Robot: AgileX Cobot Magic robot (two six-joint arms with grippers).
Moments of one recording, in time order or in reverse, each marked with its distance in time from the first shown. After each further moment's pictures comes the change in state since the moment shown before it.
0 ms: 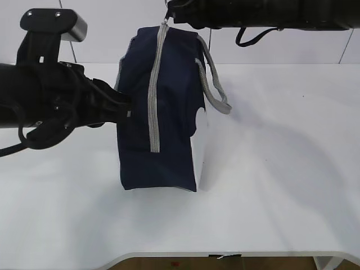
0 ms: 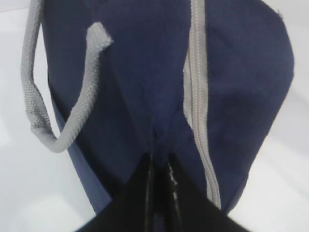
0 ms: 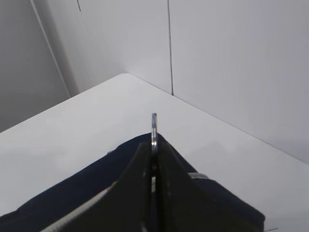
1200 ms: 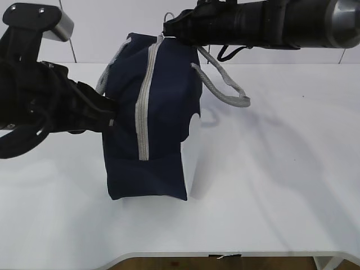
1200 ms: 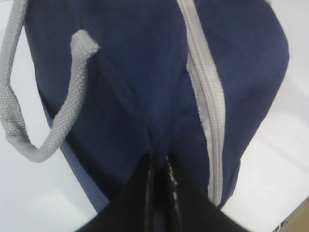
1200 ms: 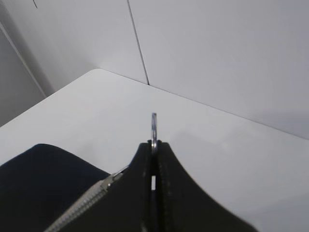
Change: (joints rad) left arm 0.000 -0.093 0.006 0.050 0.150 0.000; right arm -0.006 0.235 -0.189 0.084 -0.070 0.025
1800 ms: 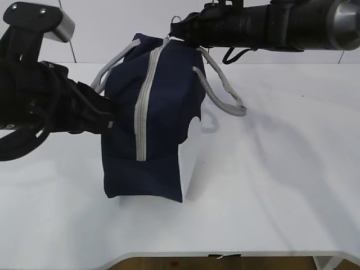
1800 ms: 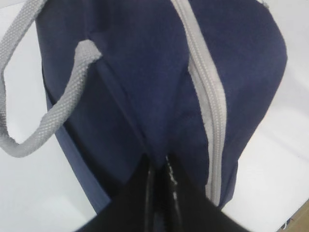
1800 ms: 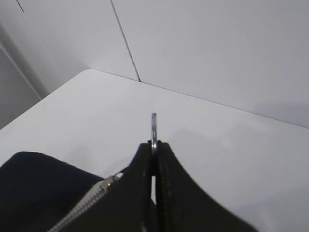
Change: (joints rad) left arm 0.000 0.000 0.000 0.030 0.000 0.000; right arm -0.030 0.020 -0.004 0.003 0.008 0.053
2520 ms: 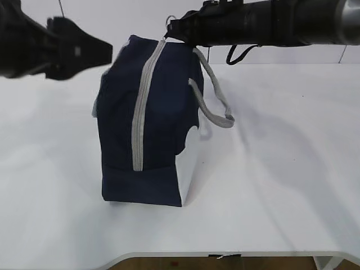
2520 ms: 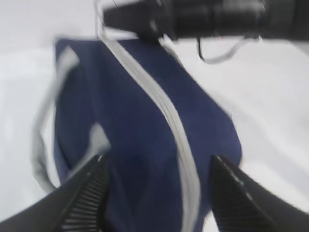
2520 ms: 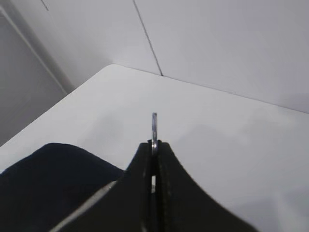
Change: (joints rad) left arm 0.044 -0.125 -0.070 -0.087 0.031 0.000; right arm -0.010 -0.018 0.000 -0.145 0.107 0.166
